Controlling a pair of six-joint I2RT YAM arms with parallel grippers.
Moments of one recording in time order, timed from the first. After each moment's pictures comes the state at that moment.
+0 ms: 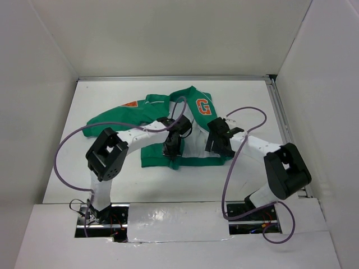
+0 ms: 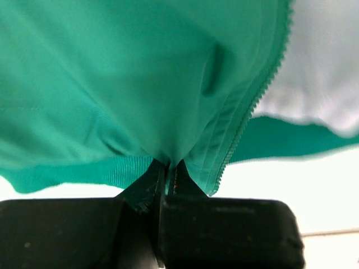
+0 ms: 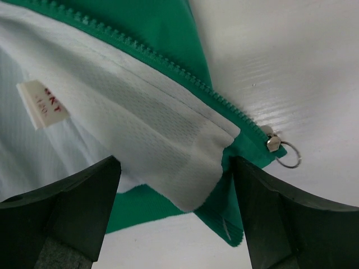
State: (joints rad) left arm -0.79 1.96 1.45 -0.88 -0.08 -0.69; right arm 0.48 1.49 0.83 -0.51 0.31 0.72
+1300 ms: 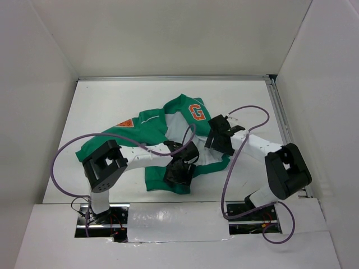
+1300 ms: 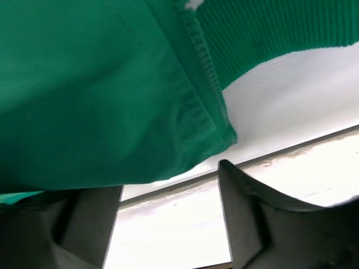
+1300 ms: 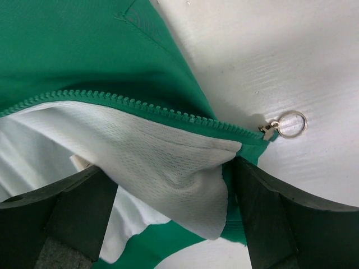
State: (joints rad) left arm -1.02 1.84 1.21 -0.78 0.15 -0.76; right arm 0.46 1.51 0.86 -0.51 0.31 0.79
